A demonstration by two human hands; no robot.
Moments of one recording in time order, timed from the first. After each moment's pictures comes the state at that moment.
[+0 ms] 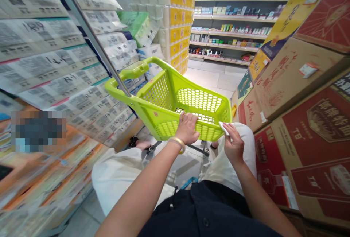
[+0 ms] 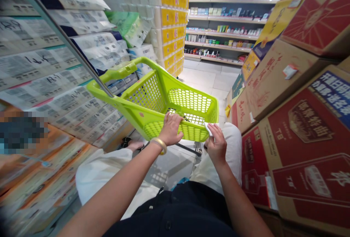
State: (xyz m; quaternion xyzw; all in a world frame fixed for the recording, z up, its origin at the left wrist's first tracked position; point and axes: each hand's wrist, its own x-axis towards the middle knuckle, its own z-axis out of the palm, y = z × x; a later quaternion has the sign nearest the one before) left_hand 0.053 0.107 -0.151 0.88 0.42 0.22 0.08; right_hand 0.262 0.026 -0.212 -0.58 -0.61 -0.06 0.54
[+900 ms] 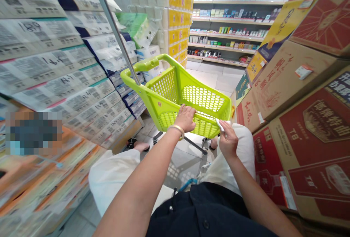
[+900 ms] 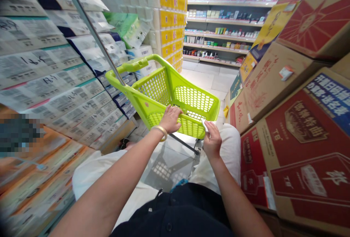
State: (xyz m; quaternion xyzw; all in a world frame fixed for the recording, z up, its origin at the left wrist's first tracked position) left_hand 0.060 0.155 -0.139 0.89 0.42 0.16 0.08; right_hand 0.255 0.051 -0.217 -0.58 -0.57 -0.07 0.57
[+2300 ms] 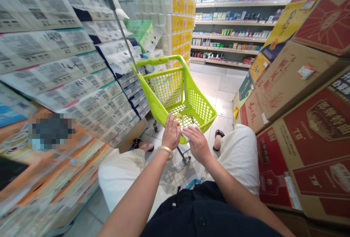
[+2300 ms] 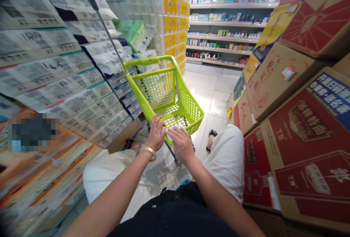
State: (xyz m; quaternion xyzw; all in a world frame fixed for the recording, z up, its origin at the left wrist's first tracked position) left_hand -0.015 0.105 -0.192 0.79 0.48 0.37 0.07; right_hand 0.150 0.053 -0.209 -0.46 -0.77 0.02 0.44
